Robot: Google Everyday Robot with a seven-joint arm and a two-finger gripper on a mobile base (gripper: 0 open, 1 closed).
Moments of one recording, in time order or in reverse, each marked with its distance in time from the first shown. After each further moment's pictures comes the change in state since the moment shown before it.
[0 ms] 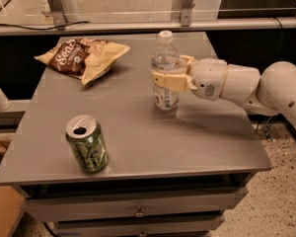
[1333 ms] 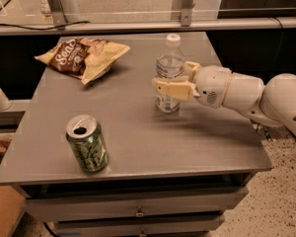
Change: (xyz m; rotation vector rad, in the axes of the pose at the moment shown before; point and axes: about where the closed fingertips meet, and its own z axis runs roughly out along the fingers) arm -0.009 0.003 -0.012 -0.090 0.010 0.024
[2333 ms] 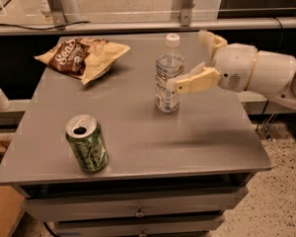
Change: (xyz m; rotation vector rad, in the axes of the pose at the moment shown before) arm 0.053 -0.002 -0.029 -0.026 -0.040 -0.106
